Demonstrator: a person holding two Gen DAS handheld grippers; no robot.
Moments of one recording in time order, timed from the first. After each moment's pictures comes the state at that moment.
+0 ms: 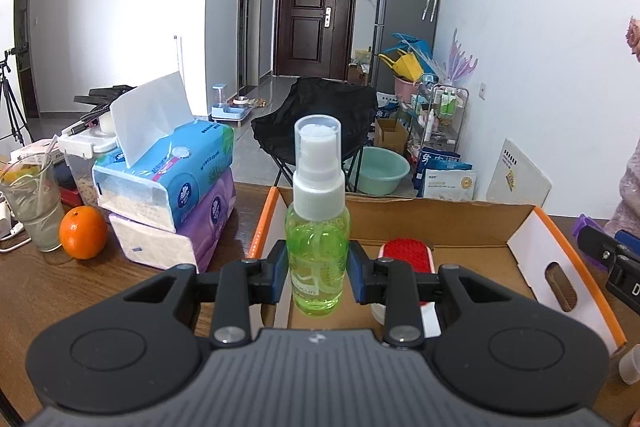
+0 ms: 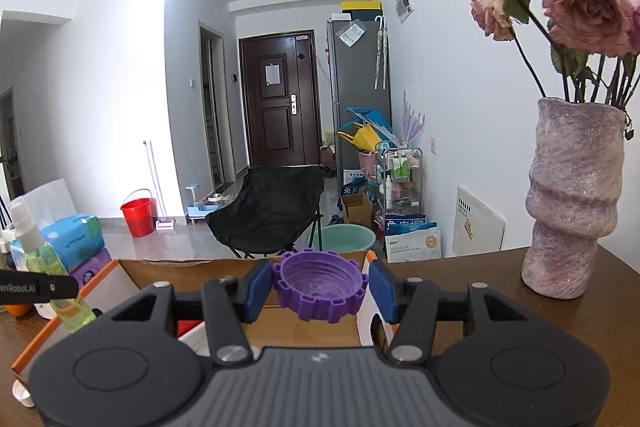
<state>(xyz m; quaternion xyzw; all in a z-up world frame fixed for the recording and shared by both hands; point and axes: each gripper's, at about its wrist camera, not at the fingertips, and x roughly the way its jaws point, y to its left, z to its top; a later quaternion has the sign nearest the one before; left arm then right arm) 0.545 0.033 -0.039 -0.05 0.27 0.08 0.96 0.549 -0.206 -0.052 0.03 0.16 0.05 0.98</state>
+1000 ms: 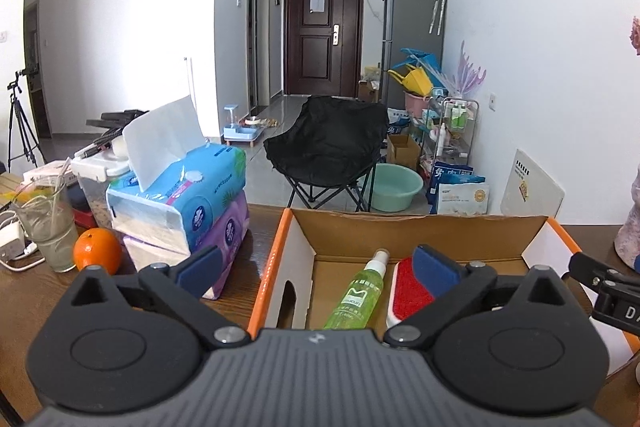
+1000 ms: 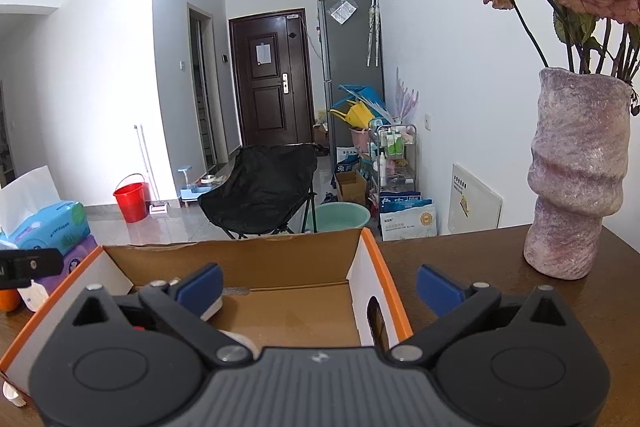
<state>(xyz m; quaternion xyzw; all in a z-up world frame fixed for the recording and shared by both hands) 0.543 0.031 -0.034 -0.03 0.24 0.09 0.96 0.566 -0.207 -0.061 0.04 0.20 0.04 0.98</state>
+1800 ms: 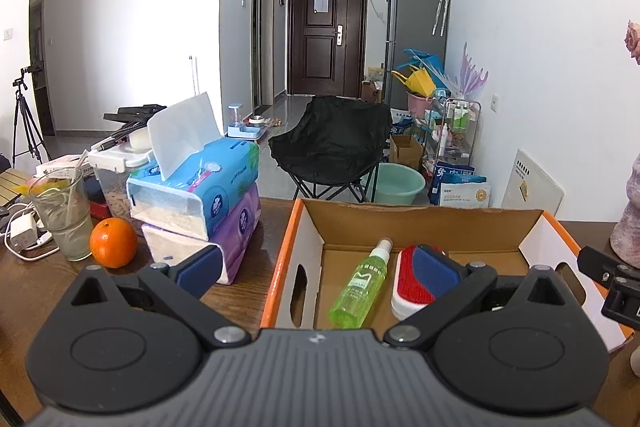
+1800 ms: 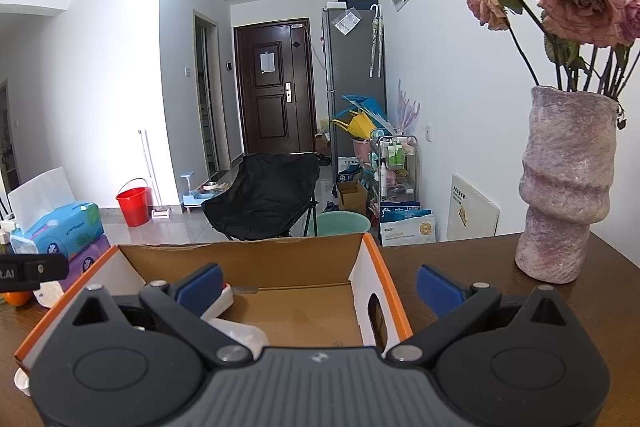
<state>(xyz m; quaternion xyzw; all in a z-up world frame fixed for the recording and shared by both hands) 0.521 0.035 -0.032 -0.03 0.24 0.10 0.96 0.539 -0.203 -0.053 0.03 0.18 0.04 0.98</state>
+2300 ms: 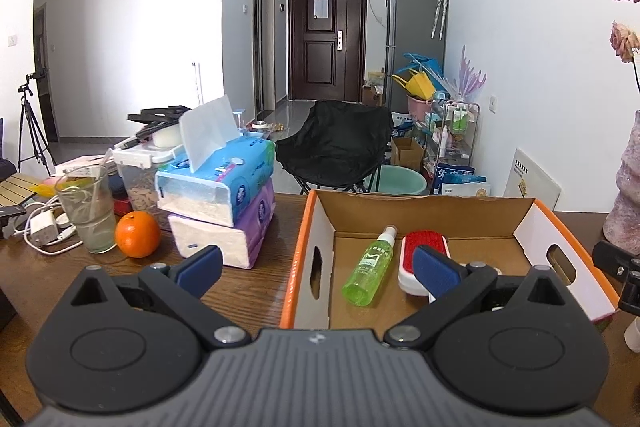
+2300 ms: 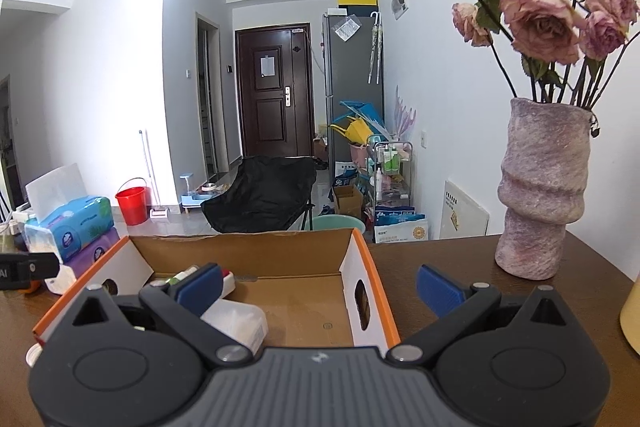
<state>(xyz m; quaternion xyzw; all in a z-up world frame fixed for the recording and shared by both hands) 0.473 0.039 -0.027 -0.02 0.23 0.10 0.97 0.492 -0.209 -0.046 0.02 0.17 0.04 0.98</state>
